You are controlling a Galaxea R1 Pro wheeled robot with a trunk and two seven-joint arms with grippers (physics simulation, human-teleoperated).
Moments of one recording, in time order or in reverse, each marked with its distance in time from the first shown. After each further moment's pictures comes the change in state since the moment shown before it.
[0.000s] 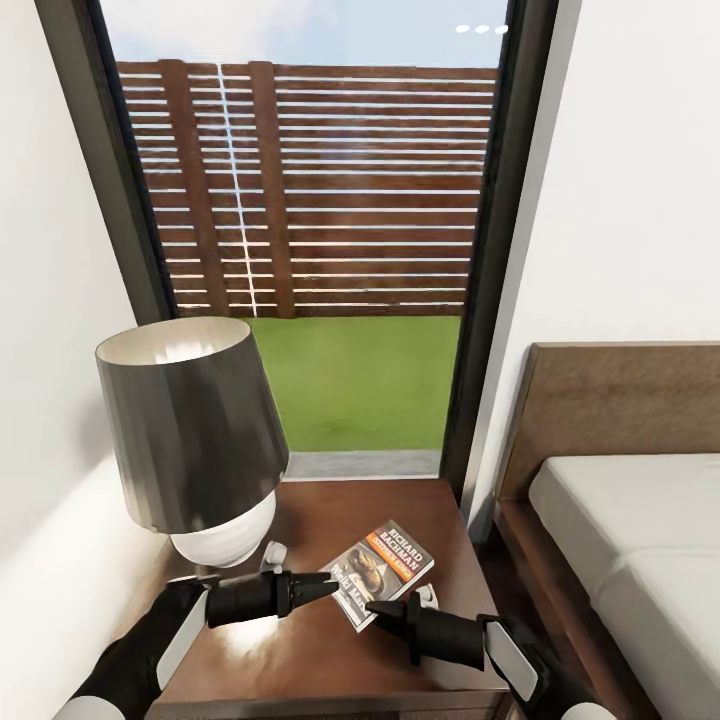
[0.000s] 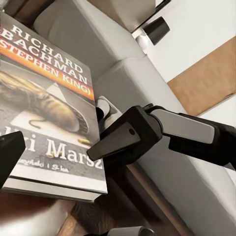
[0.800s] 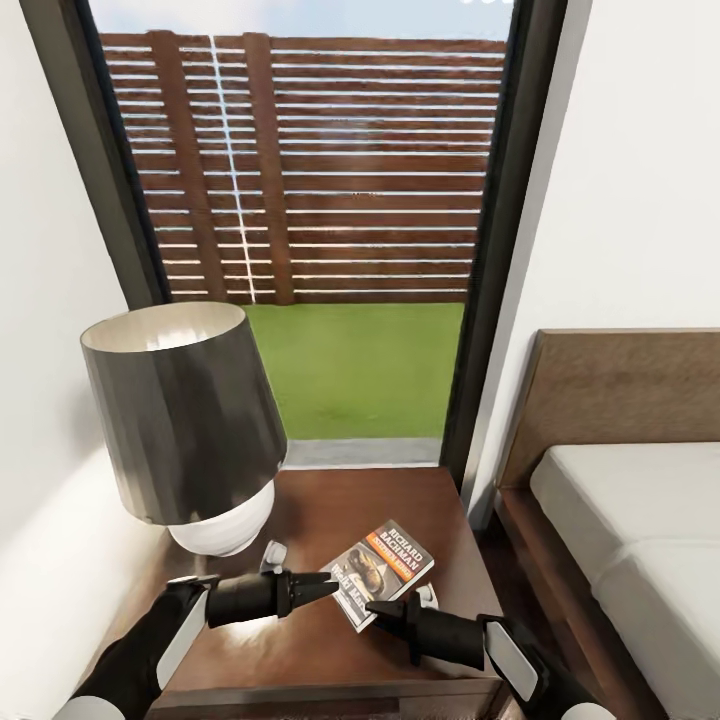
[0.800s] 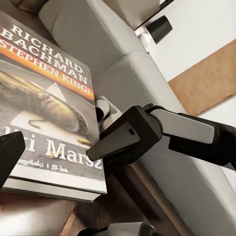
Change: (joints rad) left arm 0.000 0.000 0.000 0.000 0.000 0.000 0.000; right arm 0.000 0.000 0.000 0.000 0.002 -0.002 0.000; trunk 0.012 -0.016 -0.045
